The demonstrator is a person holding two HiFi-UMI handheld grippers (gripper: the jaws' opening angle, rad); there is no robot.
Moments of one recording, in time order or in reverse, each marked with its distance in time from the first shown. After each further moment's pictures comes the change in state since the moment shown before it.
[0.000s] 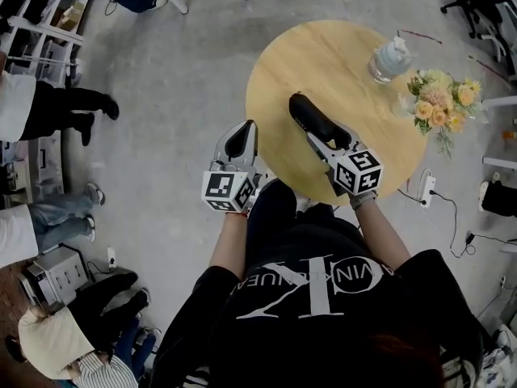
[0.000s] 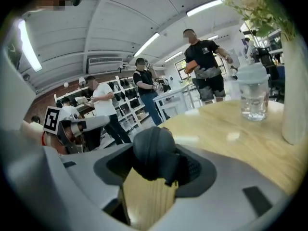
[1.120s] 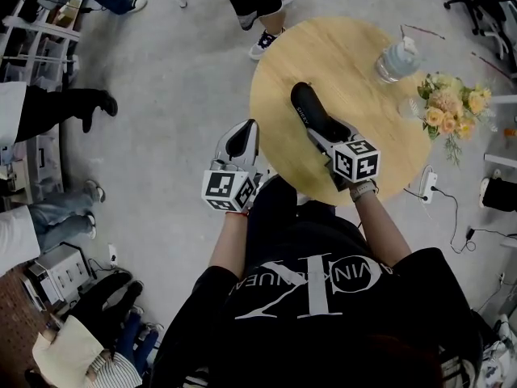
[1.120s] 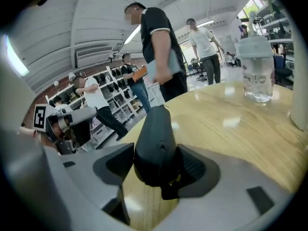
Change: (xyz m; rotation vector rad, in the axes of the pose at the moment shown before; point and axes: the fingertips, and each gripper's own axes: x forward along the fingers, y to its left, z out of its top) left arm 0.005 0.018 -0.010 -0.023 0.033 -0.013; right arm 0.037 -0.018 -0.031 0.078 0.158 -0.035
